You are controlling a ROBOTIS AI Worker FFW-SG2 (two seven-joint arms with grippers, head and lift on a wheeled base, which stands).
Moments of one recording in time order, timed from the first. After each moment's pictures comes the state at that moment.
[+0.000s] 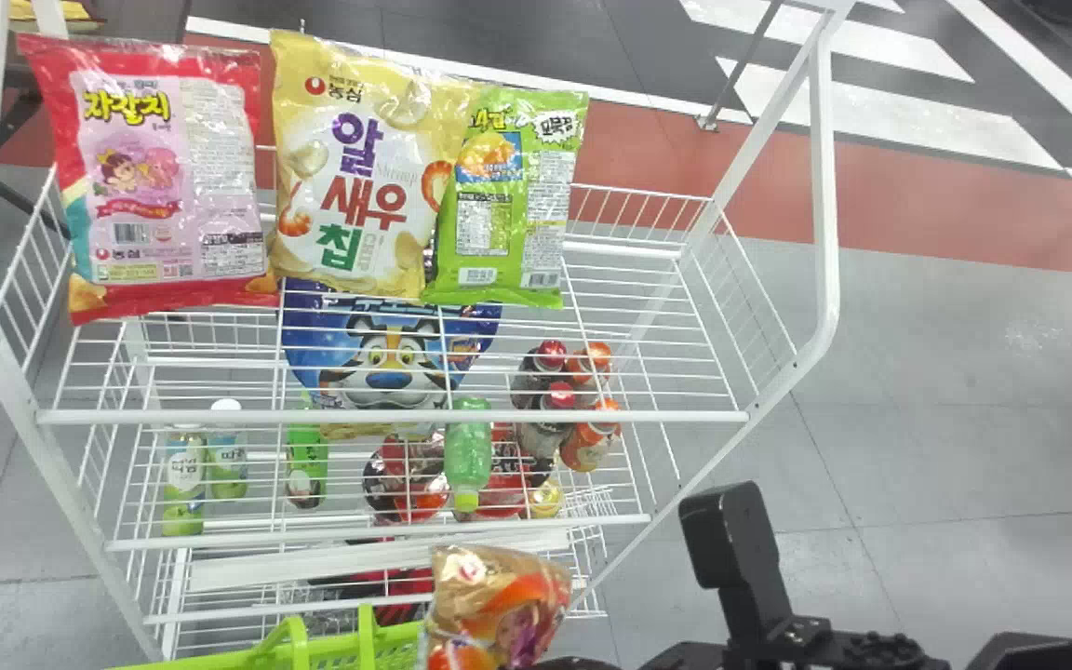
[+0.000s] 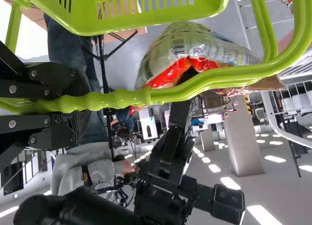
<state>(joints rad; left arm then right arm) 0.66 0.11 -0.08 -2.25 0.44 1.37 -1.01 0.67 -0.26 -0.24 -2.70 -0.67 1.56 0.15</state>
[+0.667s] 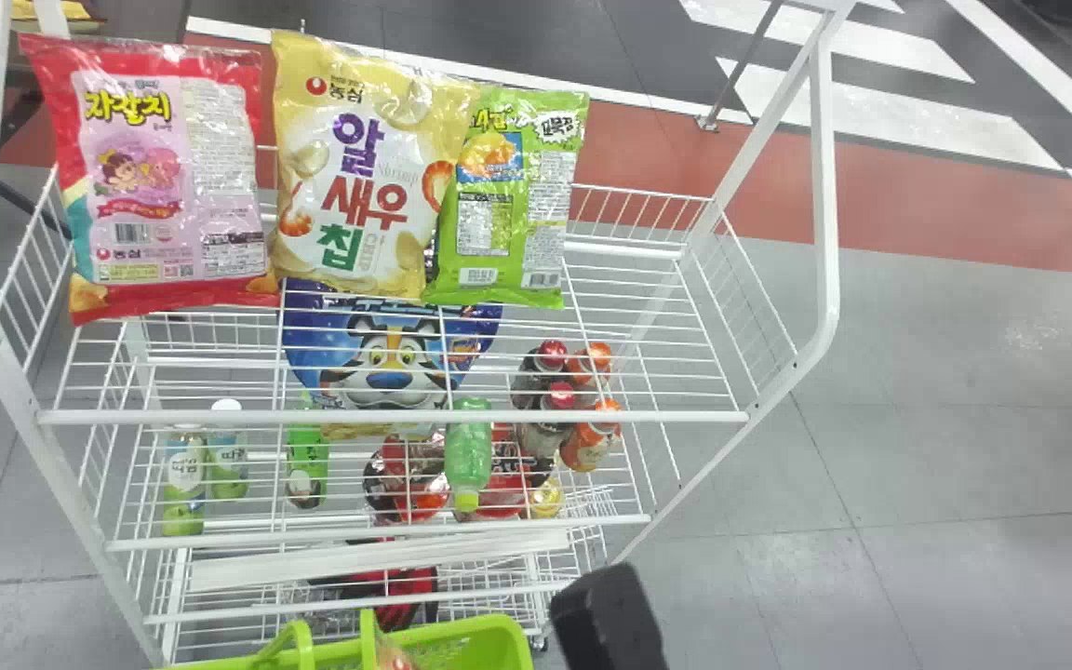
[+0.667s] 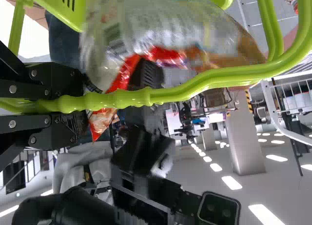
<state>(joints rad) 0.66 0.11 -0.08 -2.25 0.44 1.38 -1.01 0.69 -0.29 0.02 -2.68 -0.65 1.56 0.04</state>
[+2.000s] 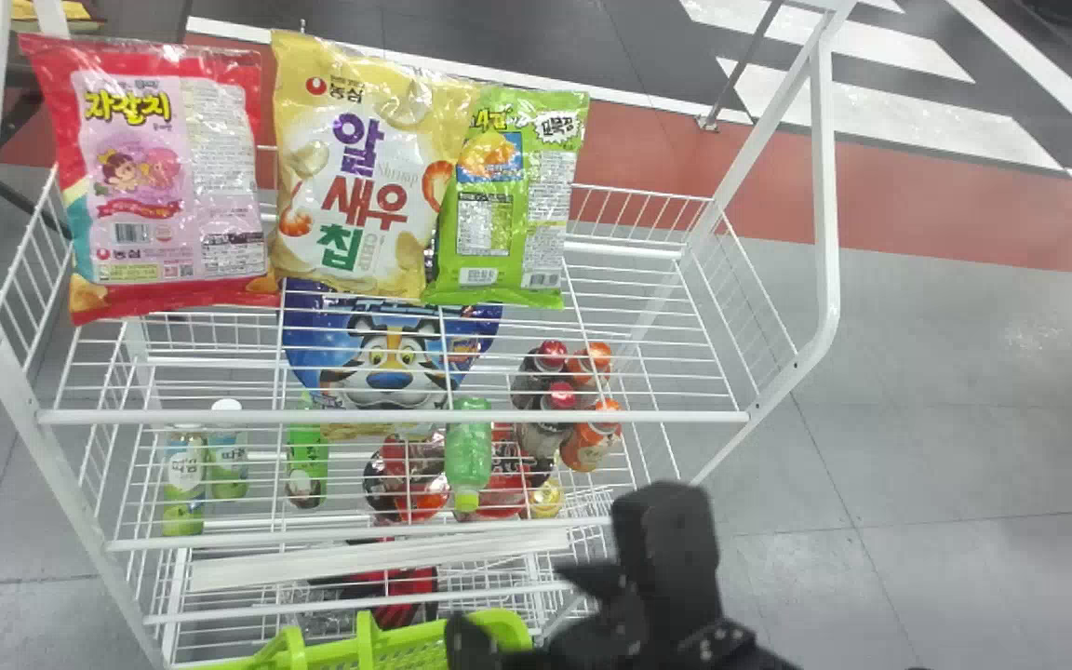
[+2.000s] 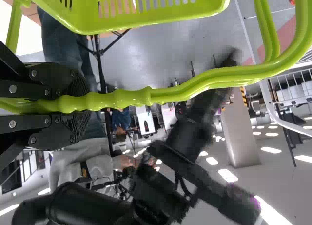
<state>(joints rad) 0.71 0.12 -0.08 -2.27 0.44 1.32 -1.04 0.76 -0.30 0.07 -2.63 -0.30 0.94 -0.06</state>
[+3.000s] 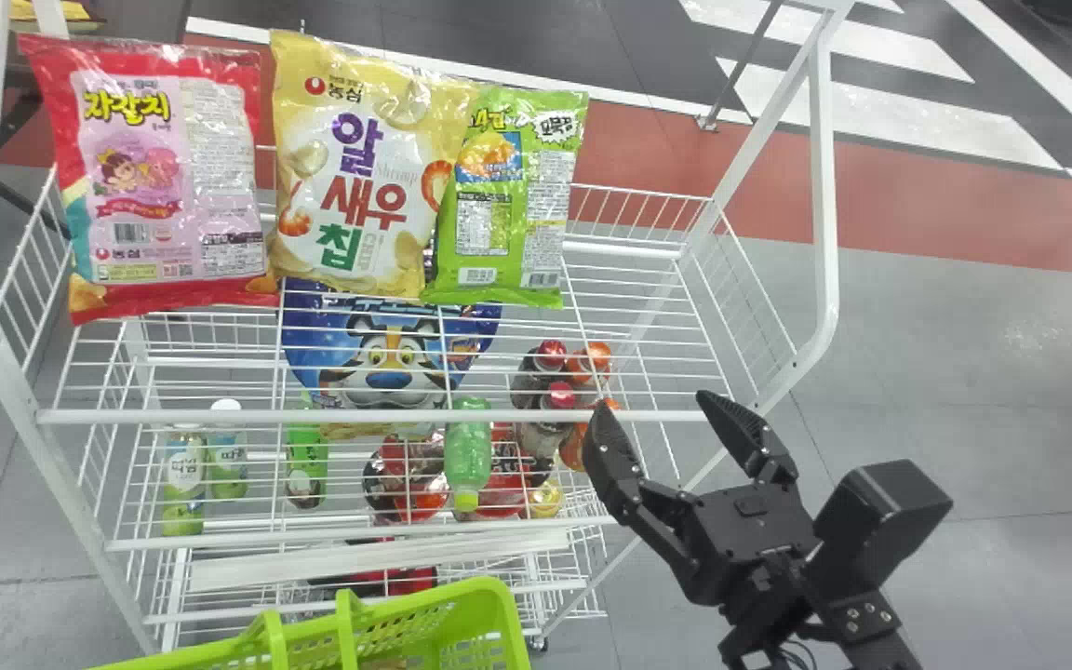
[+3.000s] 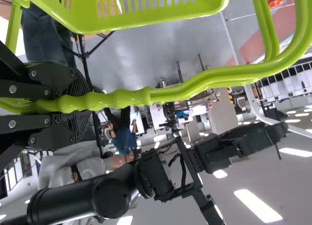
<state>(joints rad) 0.72 0.11 -0.07 -2.23 0.44 1.20 -1.06 0.85 -0.28 -0.09 -2.37 -0.27 0.11 -0.03</state>
